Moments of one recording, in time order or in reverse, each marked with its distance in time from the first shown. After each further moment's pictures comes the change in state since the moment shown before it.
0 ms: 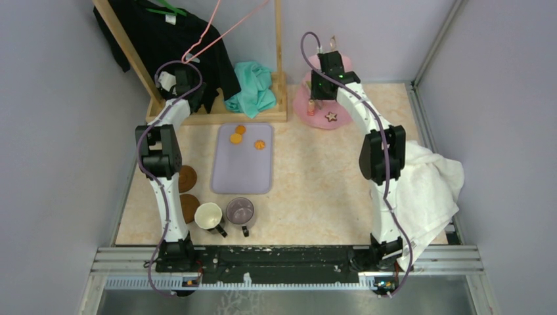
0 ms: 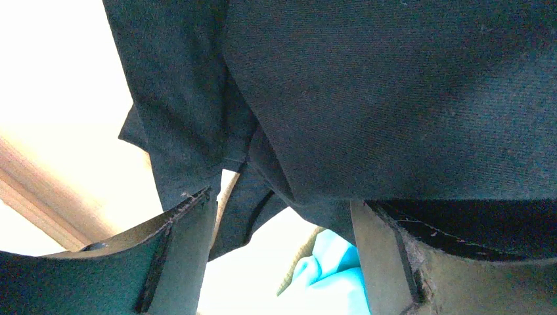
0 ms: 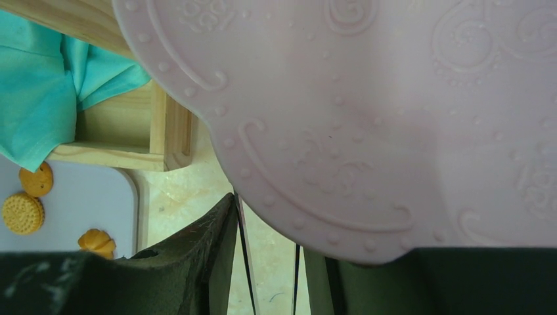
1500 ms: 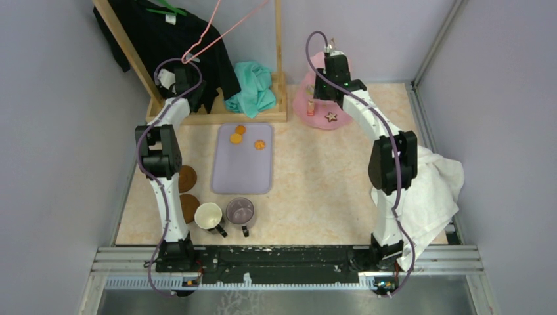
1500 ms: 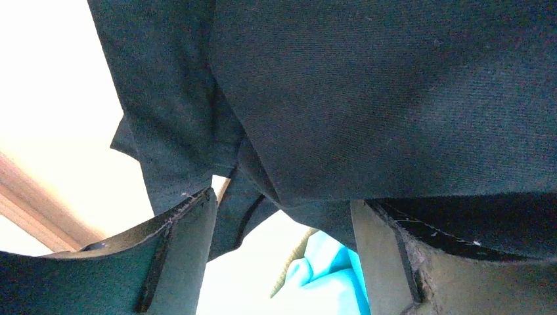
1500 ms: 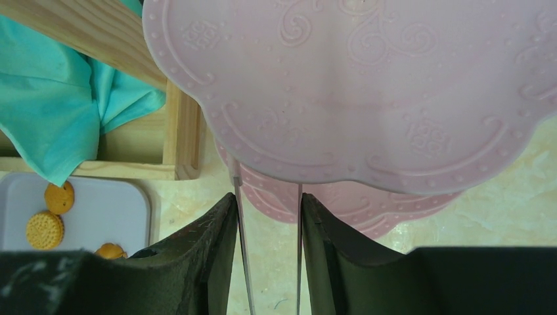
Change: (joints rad) left arm 0.000 0.000 0.021 0.001 0.000 0.018; right arm 0.000 -0.177 -0.257 0.212 0.046 0.035
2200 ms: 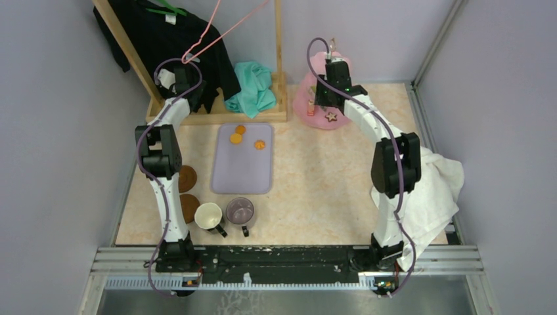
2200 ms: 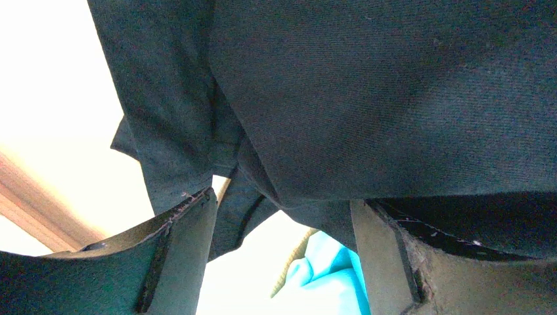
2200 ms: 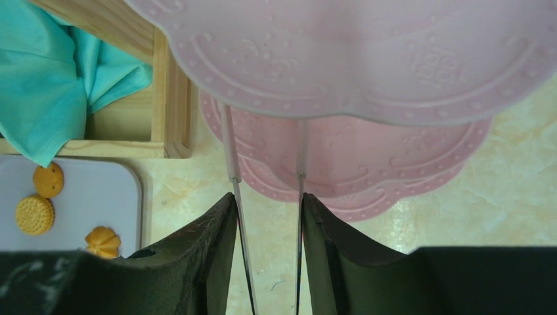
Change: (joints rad) left arm 0.000 0.000 0.000 0.001 0.000 0.003; right arm 0.000 -0.040 -0.110 0.027 -0.003 0.017
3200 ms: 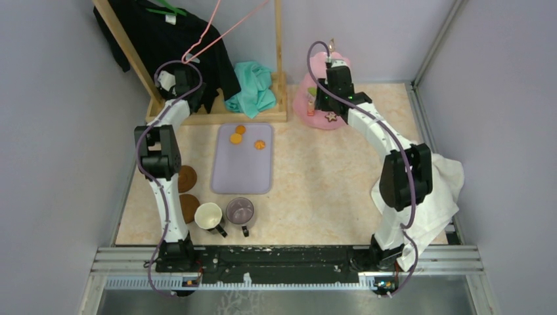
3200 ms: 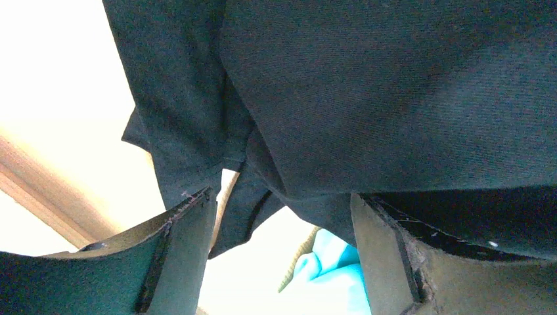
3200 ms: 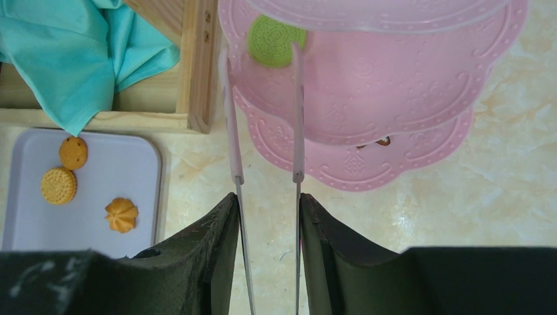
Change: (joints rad) left arm 0.000 -0.014 -0.042 0.017 0.000 0.000; right arm 0.040 -0.165 -0.156 0.042 0.013 0.000
